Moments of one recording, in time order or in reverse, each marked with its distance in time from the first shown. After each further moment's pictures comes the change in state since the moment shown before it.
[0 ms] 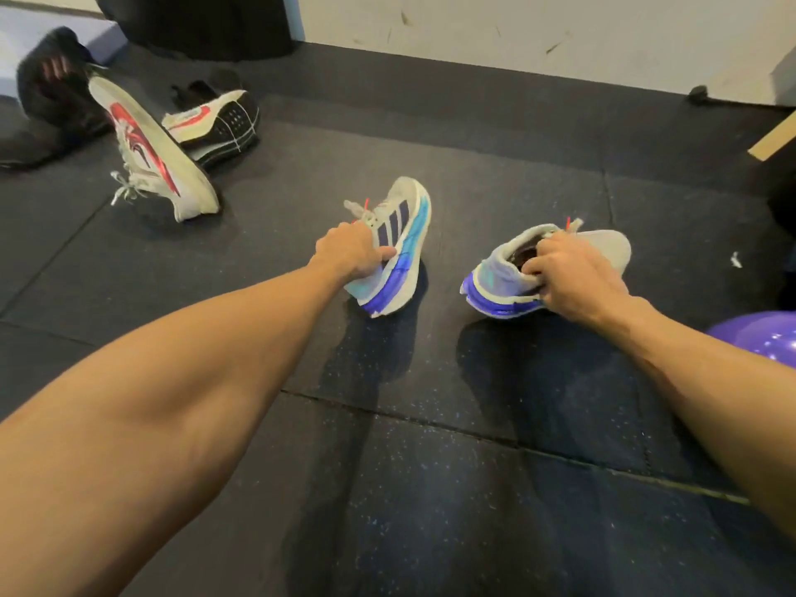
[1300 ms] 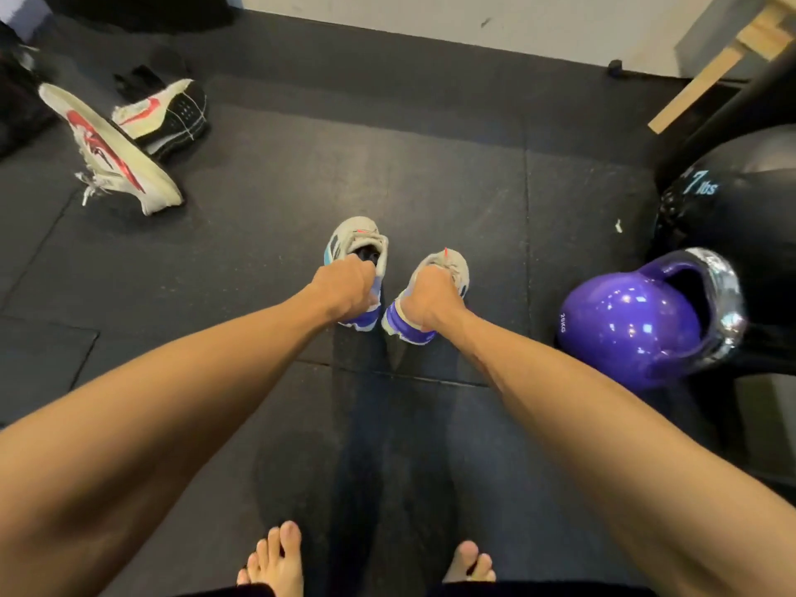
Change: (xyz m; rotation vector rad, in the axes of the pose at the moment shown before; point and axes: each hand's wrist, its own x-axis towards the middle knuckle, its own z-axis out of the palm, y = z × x) left_hand -0.139 0.083 -0.066 0.184 -0.231 0.291; right_hand -0.036 -0.108 -0.076 0.596 -0.319 0.550
